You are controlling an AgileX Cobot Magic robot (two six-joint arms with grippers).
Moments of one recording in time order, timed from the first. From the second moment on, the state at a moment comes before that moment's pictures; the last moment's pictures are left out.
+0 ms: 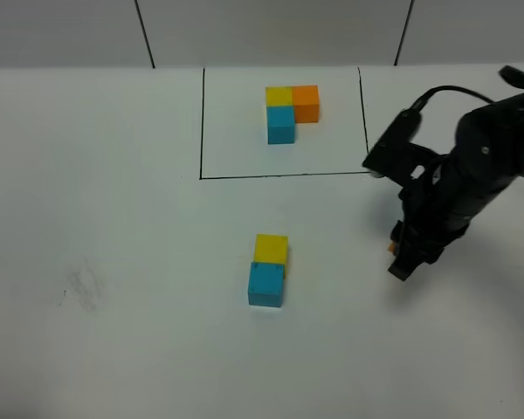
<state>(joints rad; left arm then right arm) -0.07 -0.01 -0.51 0.17 1.07 -0.16 0.40 1.78 -1.05 0.02 0.69 -0.56</state>
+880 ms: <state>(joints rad) -0.07 -0.01 -0.51 0.17 1.07 -0.16 0.62 2.02 -1.40 0.01 0.86 -0.78</state>
